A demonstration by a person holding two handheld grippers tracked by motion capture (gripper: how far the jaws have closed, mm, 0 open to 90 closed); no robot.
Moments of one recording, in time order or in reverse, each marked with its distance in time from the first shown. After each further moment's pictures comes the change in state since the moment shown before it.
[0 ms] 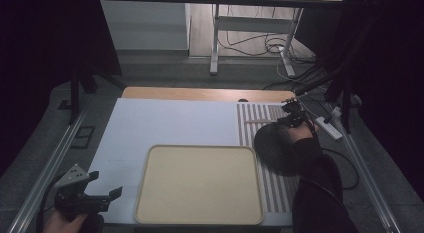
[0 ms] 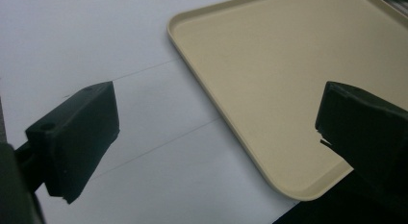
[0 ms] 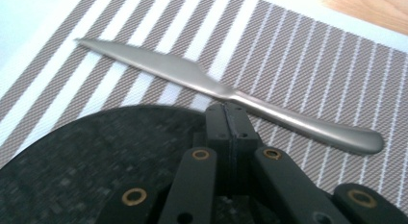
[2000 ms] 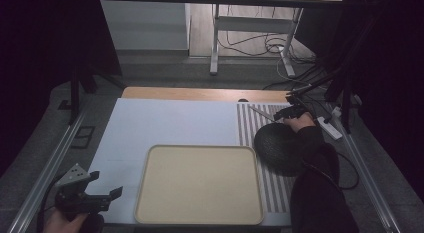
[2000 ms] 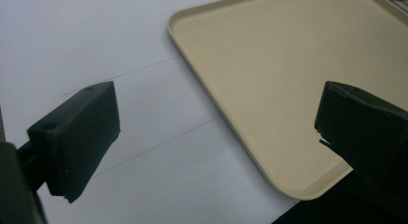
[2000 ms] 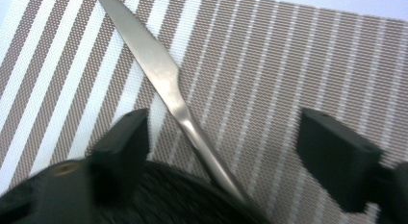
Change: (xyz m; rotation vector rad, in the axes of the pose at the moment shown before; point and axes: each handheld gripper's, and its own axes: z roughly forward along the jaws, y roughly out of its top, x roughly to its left) left arm 0.000 0.001 0.001 0.010 -0.001 -0.002; right arm -0.037 0.025 0.031 0.130 0.045 0.200
